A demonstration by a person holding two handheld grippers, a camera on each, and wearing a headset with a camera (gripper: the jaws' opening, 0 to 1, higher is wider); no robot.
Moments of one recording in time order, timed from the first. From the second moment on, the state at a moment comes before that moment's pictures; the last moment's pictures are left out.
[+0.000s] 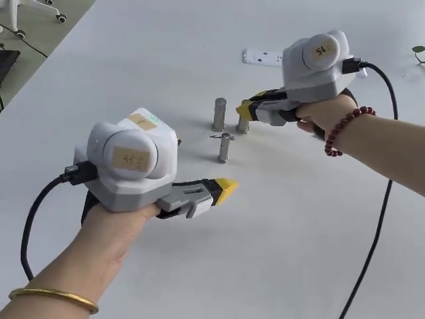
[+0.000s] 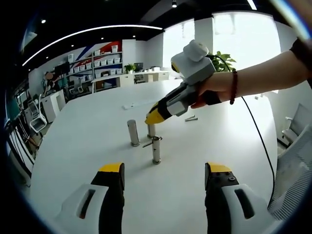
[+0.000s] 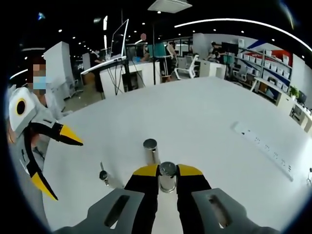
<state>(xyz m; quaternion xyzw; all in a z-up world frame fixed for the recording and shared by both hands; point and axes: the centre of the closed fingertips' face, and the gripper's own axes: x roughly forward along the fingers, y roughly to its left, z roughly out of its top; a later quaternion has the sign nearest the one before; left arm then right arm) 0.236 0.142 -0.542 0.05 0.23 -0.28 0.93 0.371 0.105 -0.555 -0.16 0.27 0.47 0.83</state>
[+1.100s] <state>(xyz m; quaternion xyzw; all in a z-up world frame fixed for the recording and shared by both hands) 0.212 0.136 -0.530 0.05 0.23 -0.28 0.93 0.278 0.060 -0.559 -0.18 0.28 0.50 0.80</state>
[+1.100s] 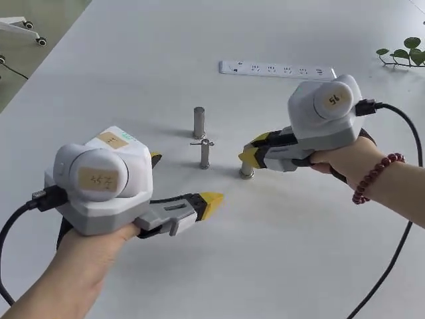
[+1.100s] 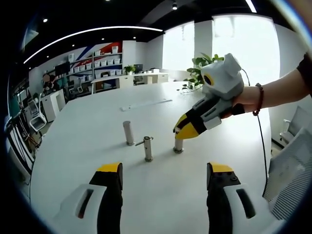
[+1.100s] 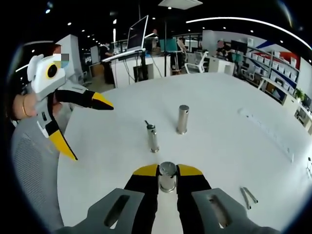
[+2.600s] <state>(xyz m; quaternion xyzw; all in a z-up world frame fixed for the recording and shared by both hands) 0.208 0.136 -0.535 0.04 0.23 -0.28 0.93 0.264 0.047 -0.548 -0.12 0.29 0.49 0.81</state>
